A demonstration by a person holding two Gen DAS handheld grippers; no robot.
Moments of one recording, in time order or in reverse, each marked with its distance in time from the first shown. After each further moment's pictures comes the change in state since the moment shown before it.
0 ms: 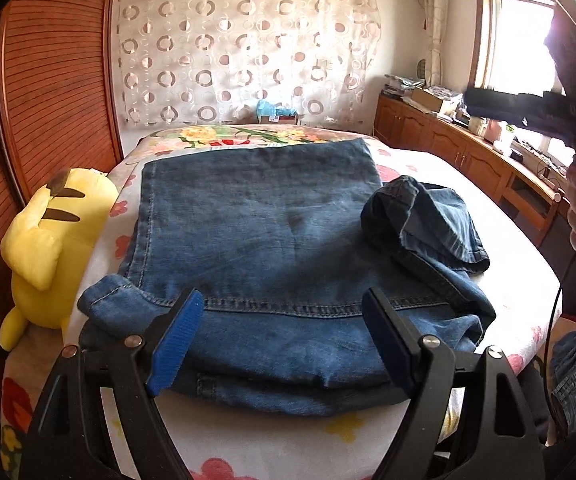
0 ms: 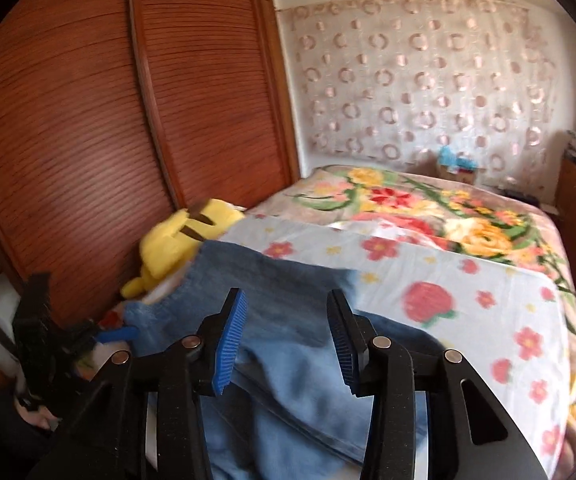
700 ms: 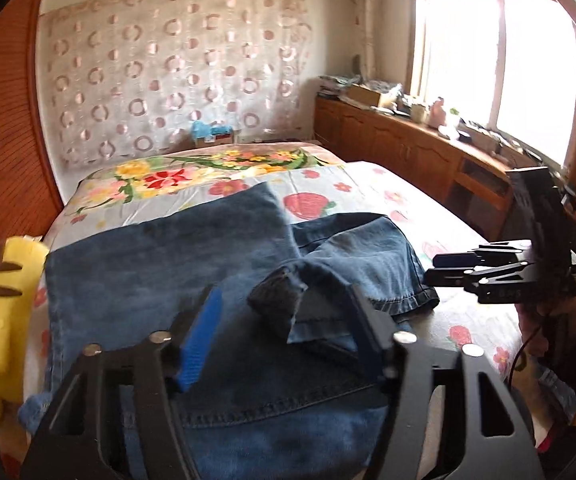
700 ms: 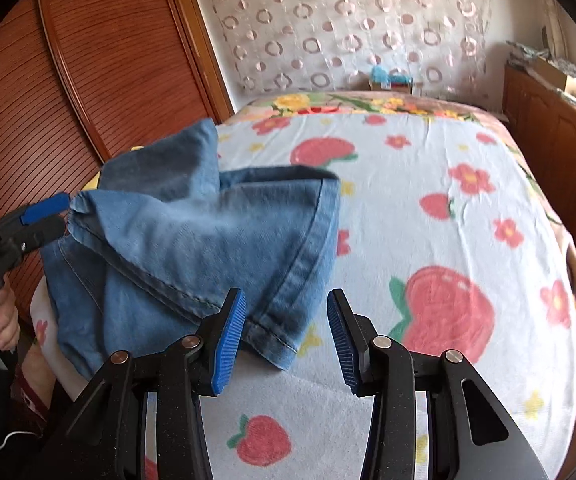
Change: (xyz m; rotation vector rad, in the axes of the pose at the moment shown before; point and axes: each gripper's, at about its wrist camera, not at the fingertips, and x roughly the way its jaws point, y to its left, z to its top) left arm 0.030 -0.066 0.056 0.171 -0.027 -0.169; right arm -0.008 -0.019 -0.081 0.208 0.204 -0.111
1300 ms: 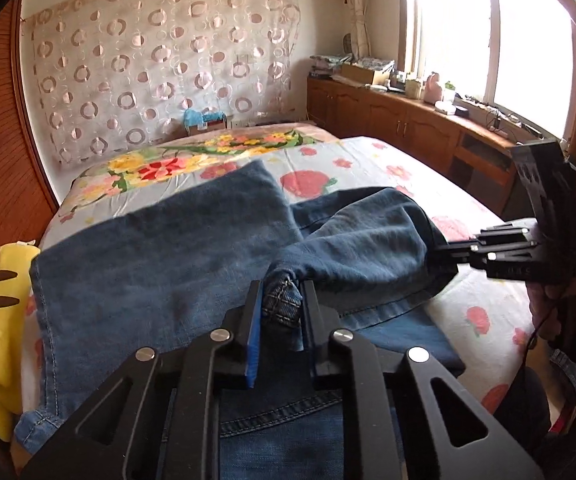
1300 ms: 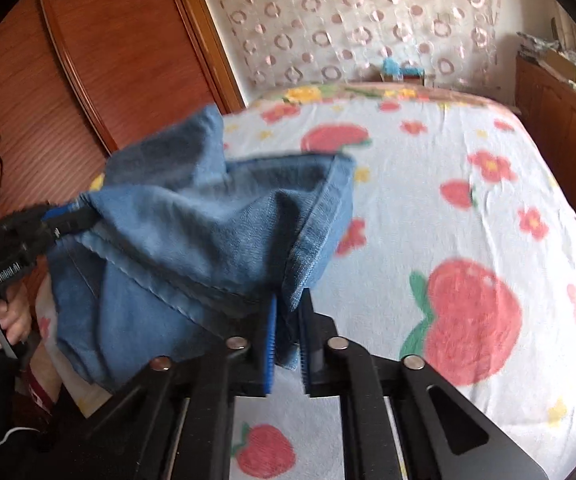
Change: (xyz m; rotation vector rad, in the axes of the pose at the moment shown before) left arm 0.011 -0.004 -0.001 0.046 0.043 0.003; right arm 0.012 0.009 0.001 0.004 -0.006 0.049
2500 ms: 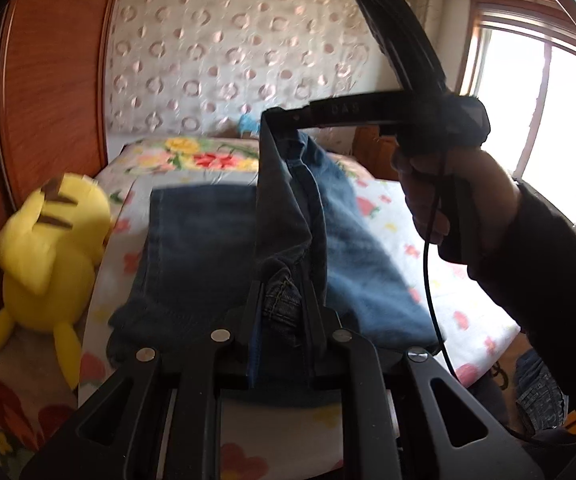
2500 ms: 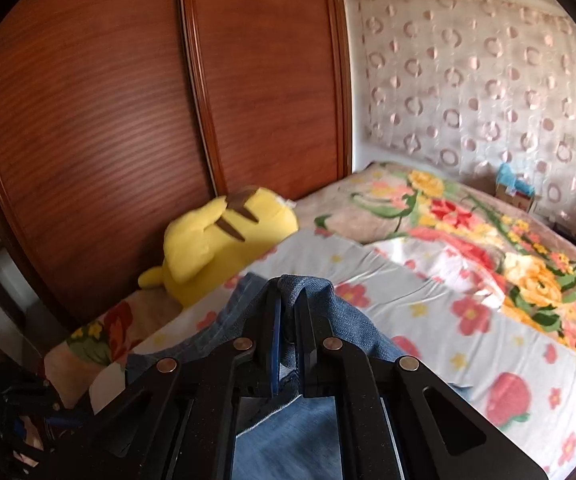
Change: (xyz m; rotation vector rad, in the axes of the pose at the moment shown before) left arm -0.091 0.072 -0.062 -0.278 -0.067 0.051; right arm 0.077 0.128 0.189 -0.382 -0.084 0.204
